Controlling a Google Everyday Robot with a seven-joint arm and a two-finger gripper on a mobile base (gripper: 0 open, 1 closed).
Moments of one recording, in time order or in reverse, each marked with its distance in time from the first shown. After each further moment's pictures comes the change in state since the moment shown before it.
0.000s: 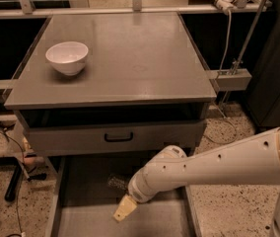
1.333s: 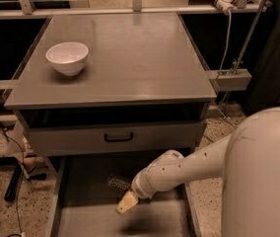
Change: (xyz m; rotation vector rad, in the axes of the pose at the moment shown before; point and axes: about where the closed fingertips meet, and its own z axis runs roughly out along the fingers) arm 0.010 -0.042 0.060 0.020 -0.045 0.056
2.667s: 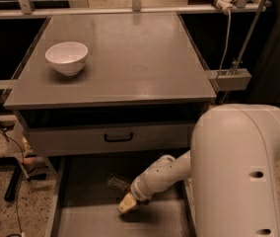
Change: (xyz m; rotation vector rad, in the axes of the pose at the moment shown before) arm 0.018 -0.014 0.065 -0.032 0.032 0.052
